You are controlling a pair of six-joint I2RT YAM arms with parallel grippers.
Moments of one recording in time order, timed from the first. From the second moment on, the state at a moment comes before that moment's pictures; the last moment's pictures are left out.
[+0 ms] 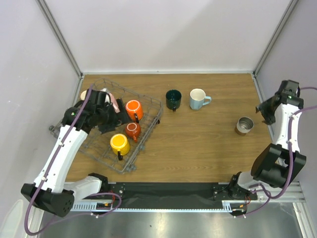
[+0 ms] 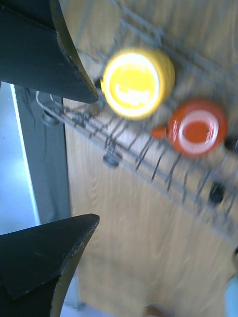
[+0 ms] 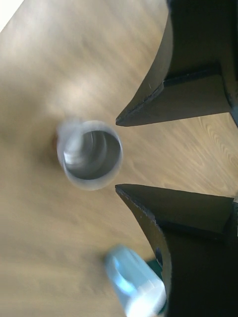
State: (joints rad) left arm -0.28 1.10 1.29 -1.13 0.08 -0.64; right arm -0.41 1.42 1.36 -0.92 0.04 0.64
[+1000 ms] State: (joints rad) left arm -0.37 1.10 1.40 -0.94 0.43 -0.59; right arm -0.43 1.67 1.18 -0.76 -0.05 0.55
